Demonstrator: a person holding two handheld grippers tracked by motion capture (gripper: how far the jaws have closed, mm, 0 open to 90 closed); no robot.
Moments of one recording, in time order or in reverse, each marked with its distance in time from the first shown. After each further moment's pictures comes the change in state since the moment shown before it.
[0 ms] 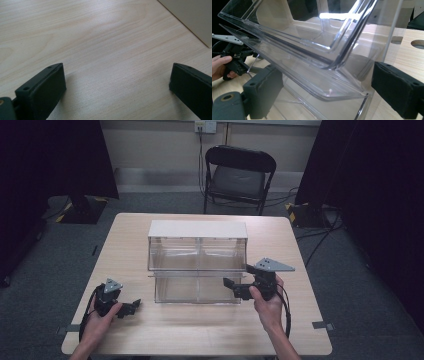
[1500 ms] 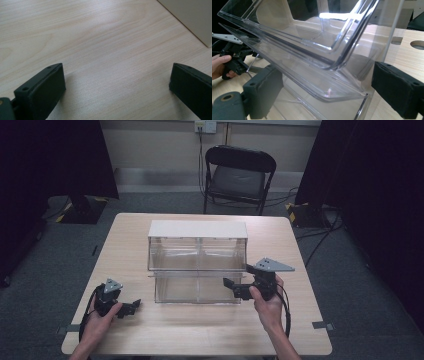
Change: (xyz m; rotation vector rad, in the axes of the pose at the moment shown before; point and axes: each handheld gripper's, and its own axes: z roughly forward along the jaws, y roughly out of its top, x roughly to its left) left arm 0.000 0.000 0.000 0.001 -0.001 0.004; right arm 0.000 0.000 0.000 0.001 0.000 -0.011
